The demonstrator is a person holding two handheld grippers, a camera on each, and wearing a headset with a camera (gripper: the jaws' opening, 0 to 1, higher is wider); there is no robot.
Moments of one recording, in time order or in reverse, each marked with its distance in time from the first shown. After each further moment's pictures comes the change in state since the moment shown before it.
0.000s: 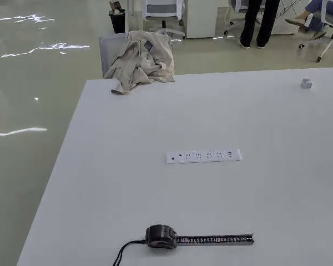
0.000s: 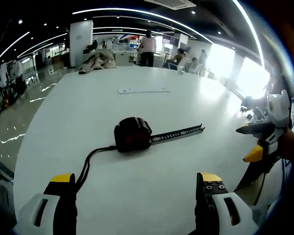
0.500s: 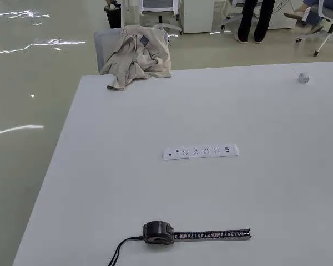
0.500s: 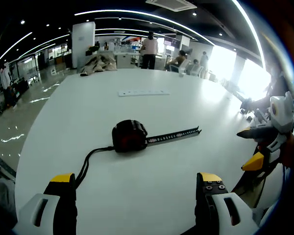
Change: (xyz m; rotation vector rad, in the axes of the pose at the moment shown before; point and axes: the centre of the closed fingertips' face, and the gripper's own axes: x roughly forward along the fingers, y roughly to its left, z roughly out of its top) left arm -0.016 -0.010 0.003 -0.011 -0.020 0.019; right arm -0.010 0.019 -0.001 0.002 -0.004 -0.028
